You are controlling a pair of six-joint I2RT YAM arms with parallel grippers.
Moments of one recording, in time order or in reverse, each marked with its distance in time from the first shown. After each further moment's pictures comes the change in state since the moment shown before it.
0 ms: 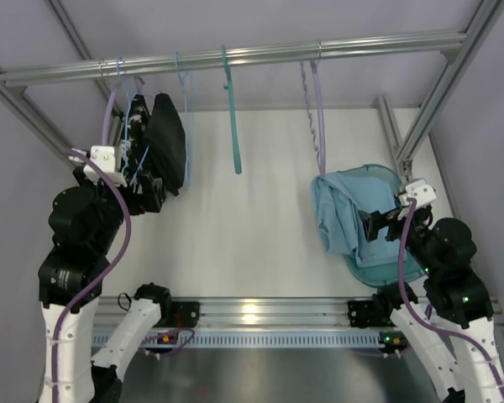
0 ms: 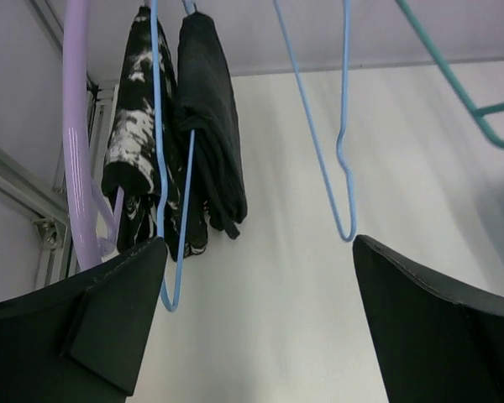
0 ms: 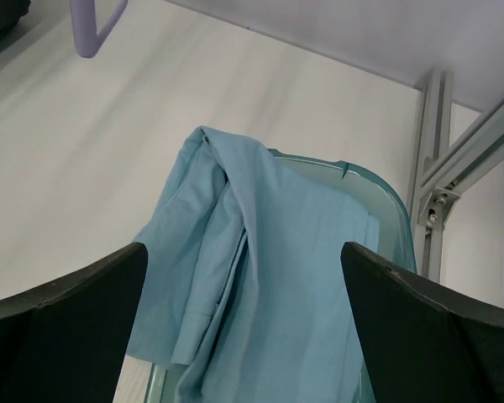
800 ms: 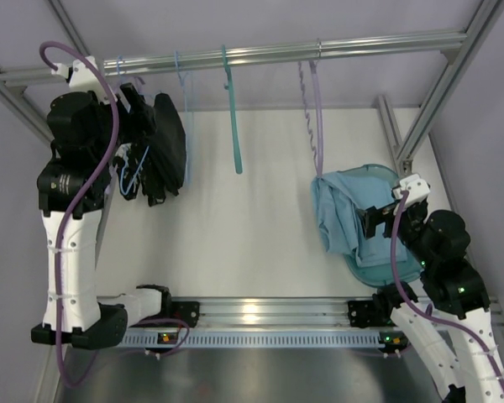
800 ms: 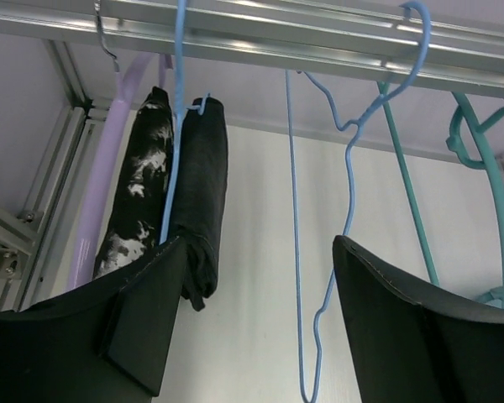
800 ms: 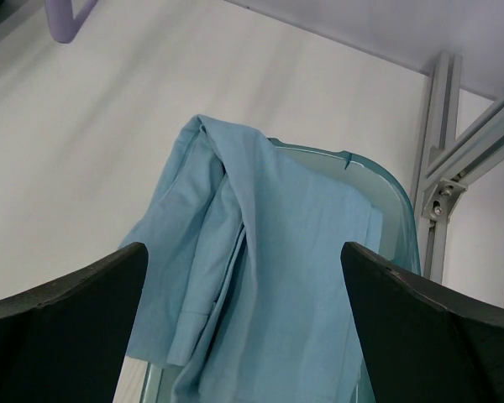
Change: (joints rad) left arm 0.063 0.514 0.521 -0.012 -0.004 -0.225; right arm -0.004 0.053 0.001 0.002 0.000 -0.011
